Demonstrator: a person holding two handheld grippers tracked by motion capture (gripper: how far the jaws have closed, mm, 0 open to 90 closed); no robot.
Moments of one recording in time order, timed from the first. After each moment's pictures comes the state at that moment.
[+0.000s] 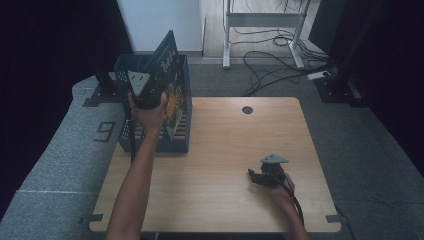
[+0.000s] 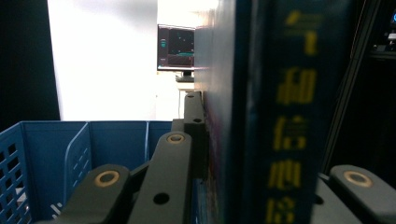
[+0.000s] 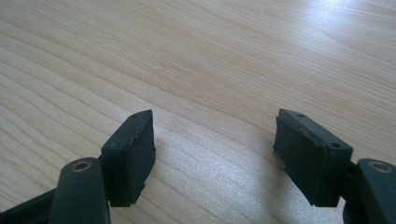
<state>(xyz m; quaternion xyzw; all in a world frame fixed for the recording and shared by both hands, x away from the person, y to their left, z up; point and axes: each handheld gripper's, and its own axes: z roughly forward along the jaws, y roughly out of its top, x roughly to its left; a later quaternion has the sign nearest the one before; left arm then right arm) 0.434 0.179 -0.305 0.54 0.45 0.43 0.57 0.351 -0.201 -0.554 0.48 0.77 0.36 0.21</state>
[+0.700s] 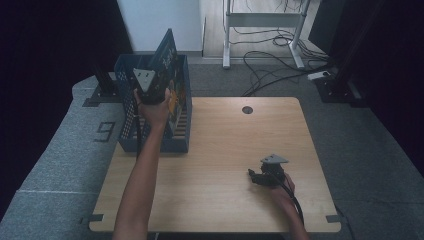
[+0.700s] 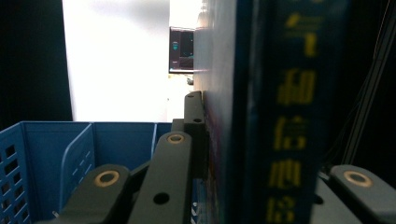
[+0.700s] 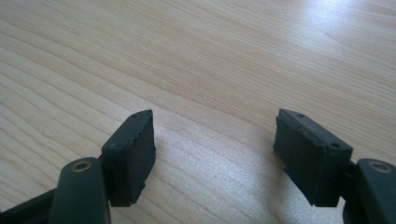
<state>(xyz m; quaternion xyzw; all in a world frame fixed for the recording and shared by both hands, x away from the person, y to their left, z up) 0.462 0.171 -0.319 0.52 0.46 0.46 0.55 0.350 -0.201 -0.554 0.48 0.77 0.36 0.21</state>
